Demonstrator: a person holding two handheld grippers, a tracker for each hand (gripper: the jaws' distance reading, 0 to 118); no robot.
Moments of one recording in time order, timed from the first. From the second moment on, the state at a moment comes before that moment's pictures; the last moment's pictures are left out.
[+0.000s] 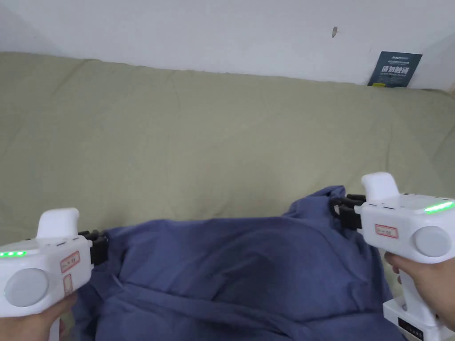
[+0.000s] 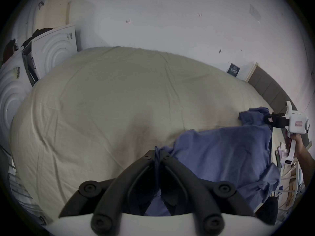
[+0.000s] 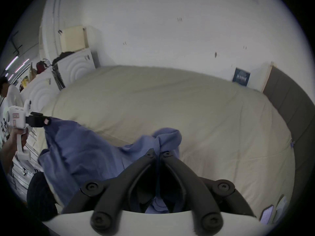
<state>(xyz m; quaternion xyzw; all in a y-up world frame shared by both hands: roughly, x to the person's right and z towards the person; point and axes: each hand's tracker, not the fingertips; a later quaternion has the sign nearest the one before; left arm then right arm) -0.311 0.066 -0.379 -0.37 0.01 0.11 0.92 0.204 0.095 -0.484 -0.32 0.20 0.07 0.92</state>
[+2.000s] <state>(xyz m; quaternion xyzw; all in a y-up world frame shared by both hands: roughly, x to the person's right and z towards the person) -0.412 -0.029 -0.238 -0.46 -0.20 0.41 0.76 0.146 0.131 -0.196 -0.28 0.18 -0.07 0.94</state>
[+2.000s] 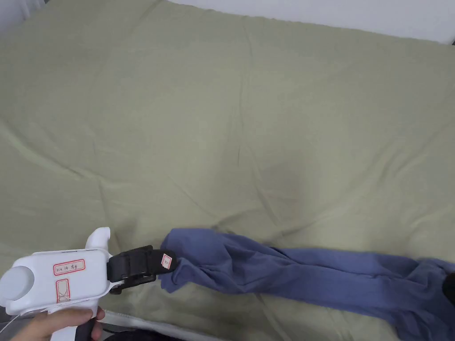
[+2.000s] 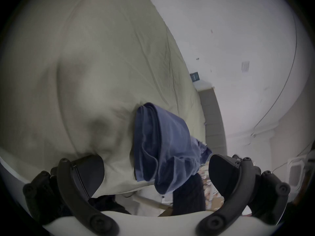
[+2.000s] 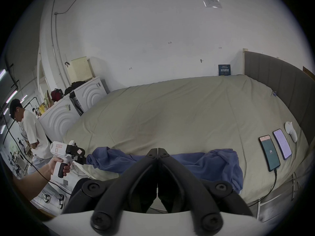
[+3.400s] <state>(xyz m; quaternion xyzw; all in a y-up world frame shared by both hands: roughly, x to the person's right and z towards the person) -0.297 0.069 -0.301 -0.44 -0.02 0.03 0.90 0.160 0.129 -0.183 -0.28 0.17 -0.10 0.94</state>
